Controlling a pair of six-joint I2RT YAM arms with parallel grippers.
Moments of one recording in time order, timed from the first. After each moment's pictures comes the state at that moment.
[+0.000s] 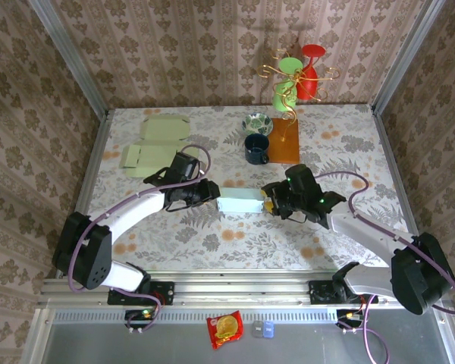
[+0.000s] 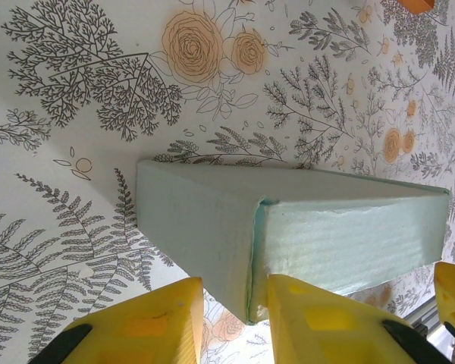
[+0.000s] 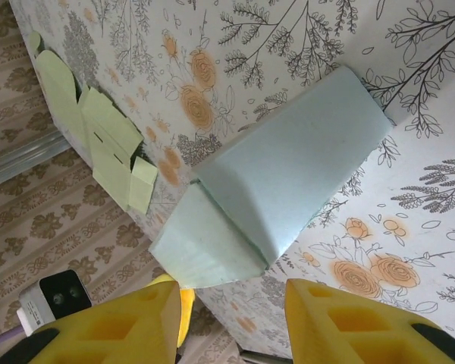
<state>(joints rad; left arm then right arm) -0.58 1.42 0.89 -0.41 0.37 -0.77 0.53 1.23 0.71 -0.23 -0.24 1.68</state>
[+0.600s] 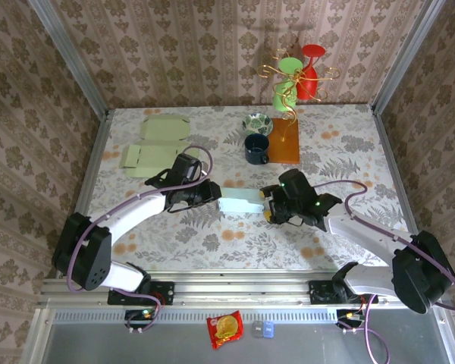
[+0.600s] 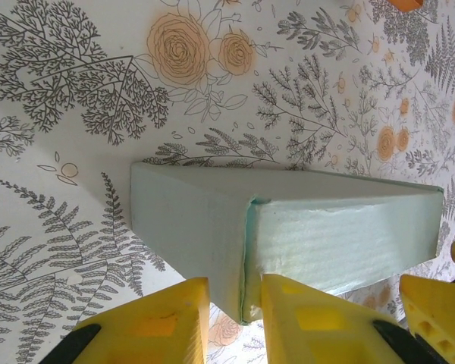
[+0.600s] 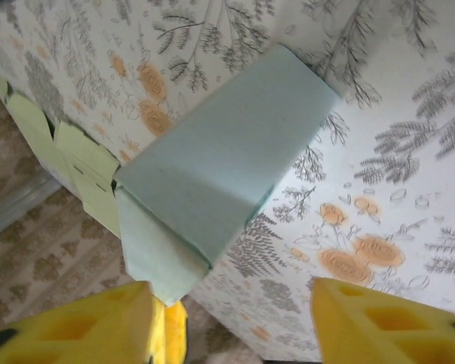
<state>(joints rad) -0.60 1.41 0.88 -0.37 0.36 -0.77 0.61 1.23 0.72 -0.30 -0.15 1.91</state>
